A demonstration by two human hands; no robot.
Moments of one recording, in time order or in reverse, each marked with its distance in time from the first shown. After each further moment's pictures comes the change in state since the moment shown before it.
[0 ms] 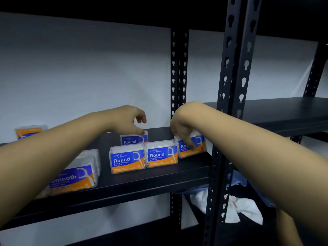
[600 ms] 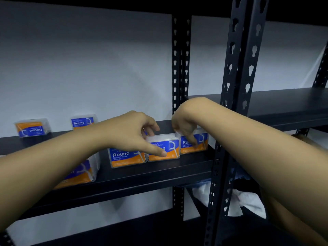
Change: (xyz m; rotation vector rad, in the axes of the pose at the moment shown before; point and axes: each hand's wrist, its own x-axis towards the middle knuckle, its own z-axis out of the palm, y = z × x) left_hand -0.054 0.050 0.015 -0.199 -0.020 0.070; right_hand 0.002 -0.001 0.012 0.016 0.041 -0.052
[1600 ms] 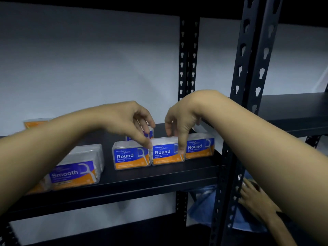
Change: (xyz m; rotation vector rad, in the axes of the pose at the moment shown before) left_hand 0.006 -0.024 -0.034 -0.202 -0.118 -0.073; right_hand -0.025 0.005 -0.019 0.419 0.067 -0.187
